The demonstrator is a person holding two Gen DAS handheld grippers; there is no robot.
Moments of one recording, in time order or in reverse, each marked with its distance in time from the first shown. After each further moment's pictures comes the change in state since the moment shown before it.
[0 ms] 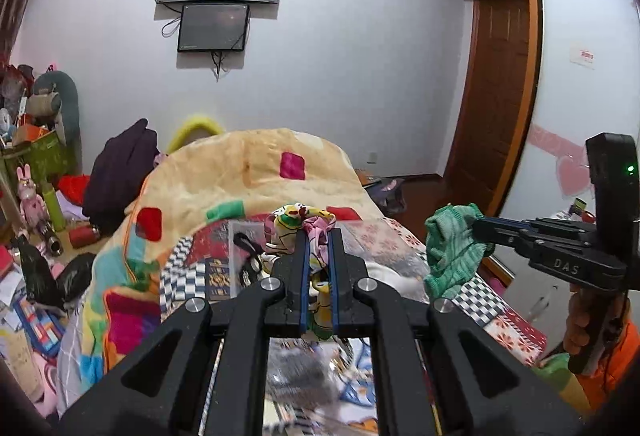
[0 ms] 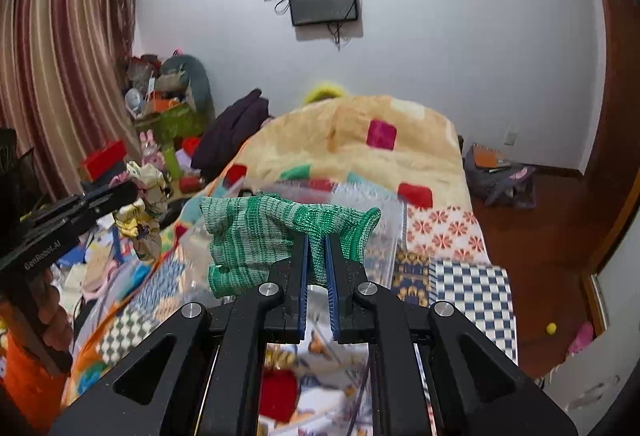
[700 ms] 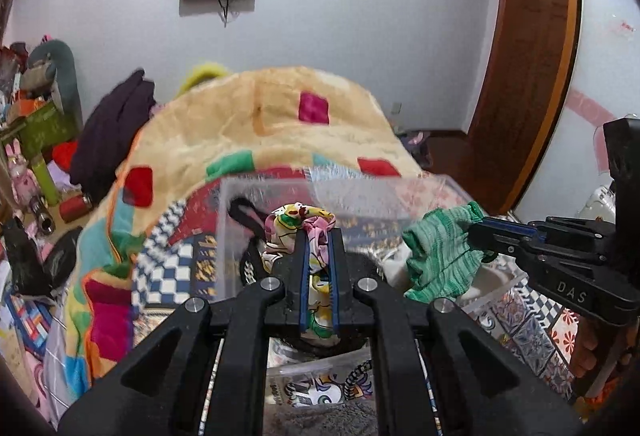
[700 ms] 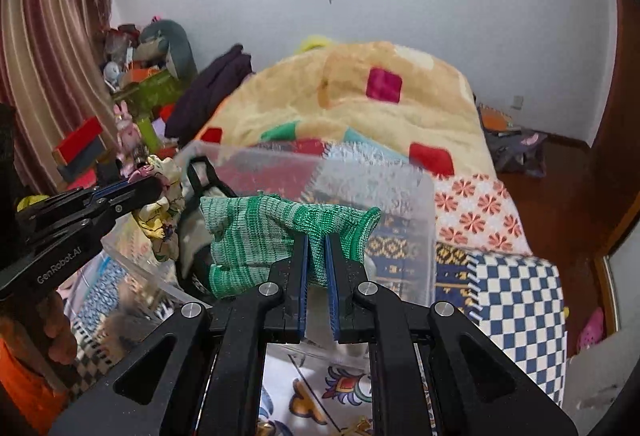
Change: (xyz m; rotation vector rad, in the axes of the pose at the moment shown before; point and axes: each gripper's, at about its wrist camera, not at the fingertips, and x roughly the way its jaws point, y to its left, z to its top) left arm 0.130 0.027 -0.031 -0.016 0.202 0.053; right arm 0.110 -0.008 -0.014 0.022 0.166 -0.016
